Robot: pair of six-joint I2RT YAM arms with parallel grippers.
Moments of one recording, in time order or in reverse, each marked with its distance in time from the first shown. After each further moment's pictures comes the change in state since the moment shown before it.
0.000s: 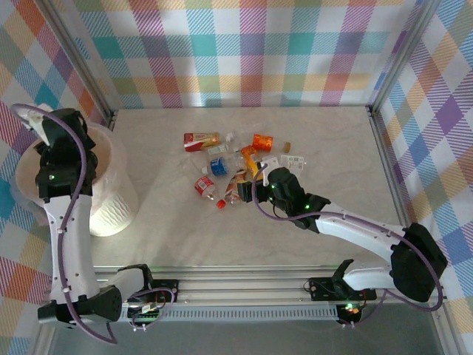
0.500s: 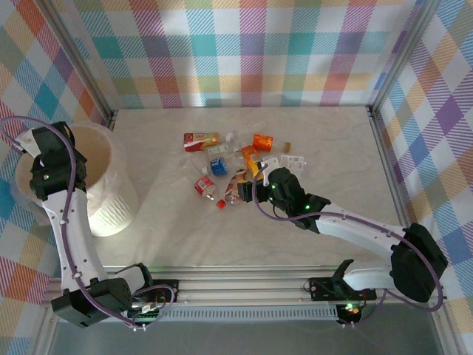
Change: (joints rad) left arm 0.208 0.019 -0.115 -0.078 0.135 -0.064; right arm 0.000 -0.001 -0.005 0.009 0.003 0.005
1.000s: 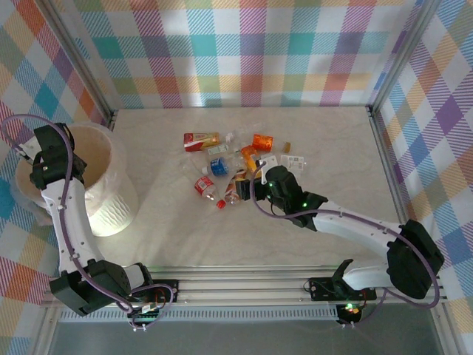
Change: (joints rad) left arm 0.048 0.086 -0.012 -0.056 0.002 -0.034; right arm 0.000 0.037 0.032 0.002 0.002 0.019
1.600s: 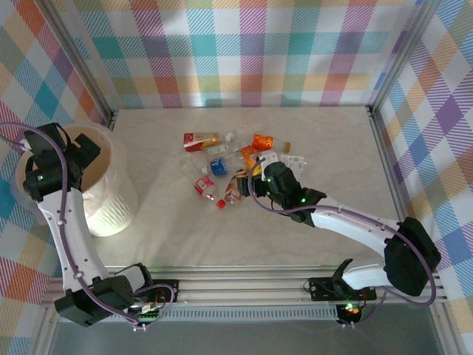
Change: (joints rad) left arm 0.001 -0.090 0.059 -0.018 0.386 -0.011; right arm -0.033 0.026 0.047 -0.072 0.029 0.000
